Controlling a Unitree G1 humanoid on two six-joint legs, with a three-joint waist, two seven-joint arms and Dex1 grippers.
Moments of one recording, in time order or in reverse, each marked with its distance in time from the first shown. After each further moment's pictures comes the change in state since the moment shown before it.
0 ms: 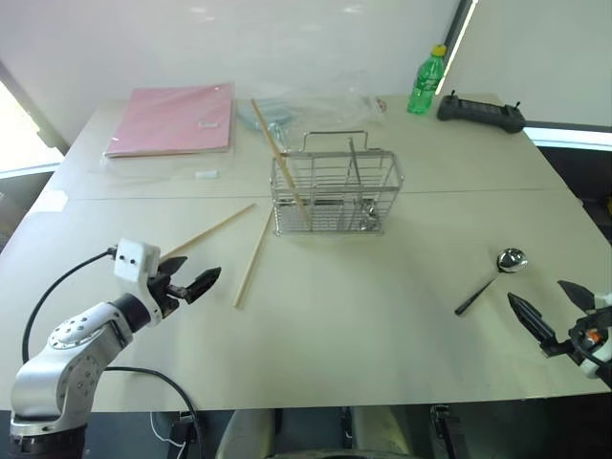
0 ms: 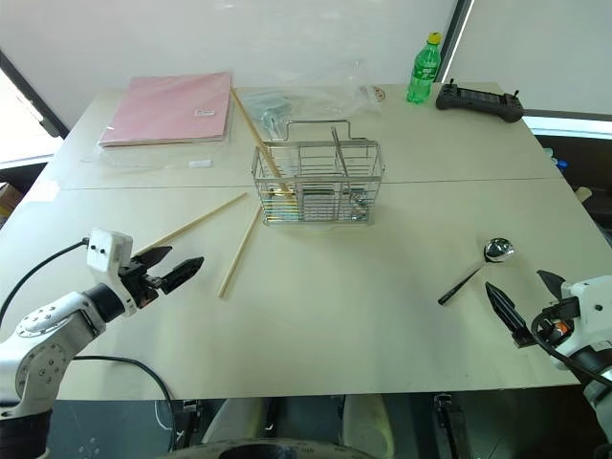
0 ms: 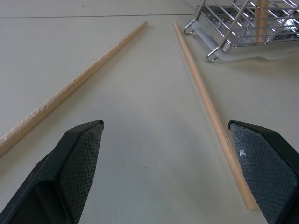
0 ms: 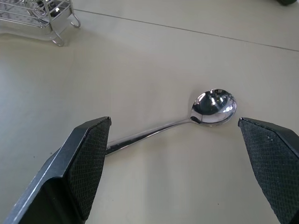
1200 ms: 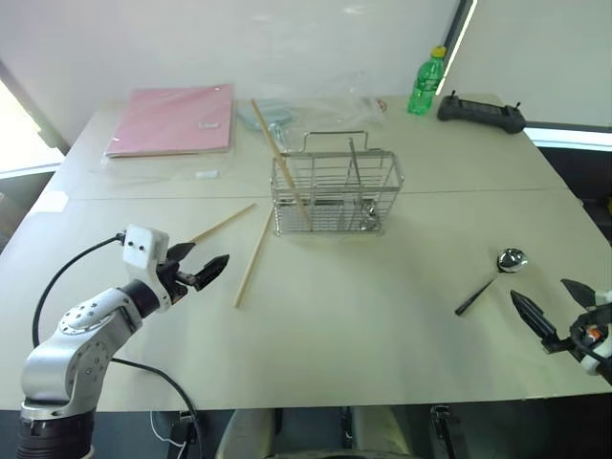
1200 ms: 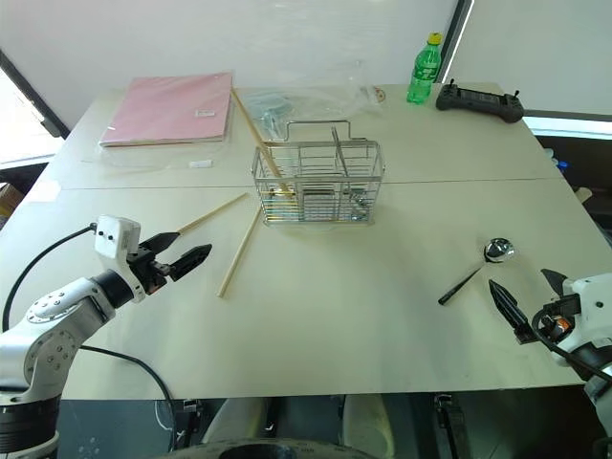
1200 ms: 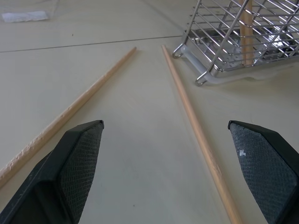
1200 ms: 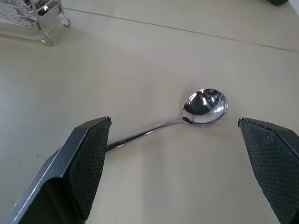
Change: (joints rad) left arm -0.078 -0.010 -0.036 -0.005 -0.004 0.007 0.029; right arm -0.017 -0.006 0.005 0.034 -0.024 -0.004 -0.008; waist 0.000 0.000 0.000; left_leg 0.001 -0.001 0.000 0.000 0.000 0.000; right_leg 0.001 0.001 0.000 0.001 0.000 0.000
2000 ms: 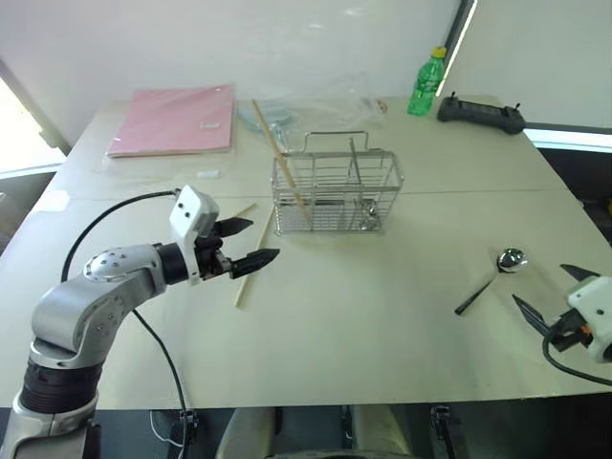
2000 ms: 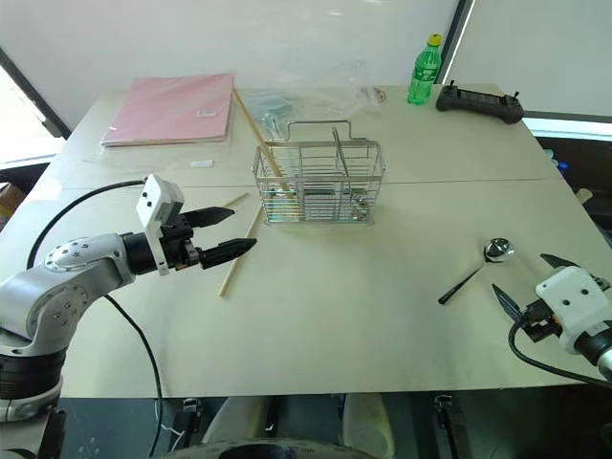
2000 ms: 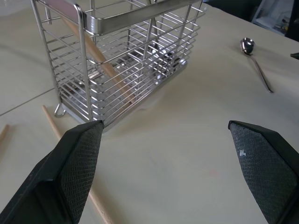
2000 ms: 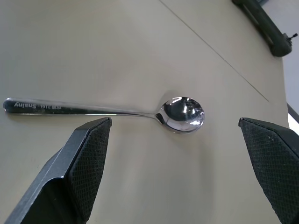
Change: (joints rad) left arm -0.284 0.116 -0.177 -0.052 -0.087 0.133 -0.193; right arm -0.040 -0.193 0.118 0.198 -0.368 -0.385 0.087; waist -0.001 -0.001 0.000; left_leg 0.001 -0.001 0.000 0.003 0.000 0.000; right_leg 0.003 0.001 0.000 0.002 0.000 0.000
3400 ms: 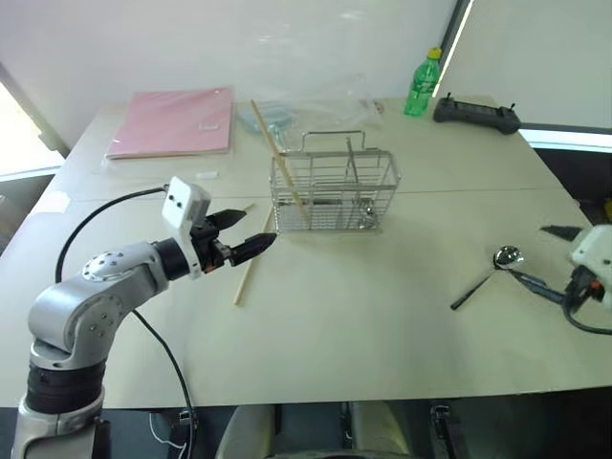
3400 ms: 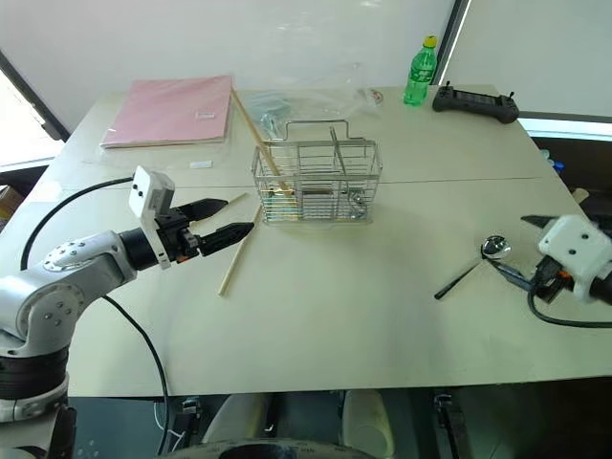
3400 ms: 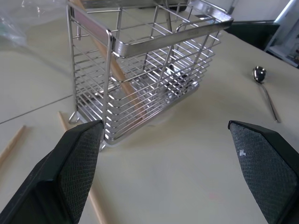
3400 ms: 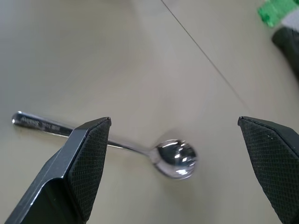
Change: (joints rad) left arm -0.031 -0.066 0.061 -0.008 -0.104 0.060 0.168; right arm -0.345 -0.364 0.104 0.260 0.129 -0.003 0.316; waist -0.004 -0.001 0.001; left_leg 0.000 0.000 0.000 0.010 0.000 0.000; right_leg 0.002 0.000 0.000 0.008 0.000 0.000
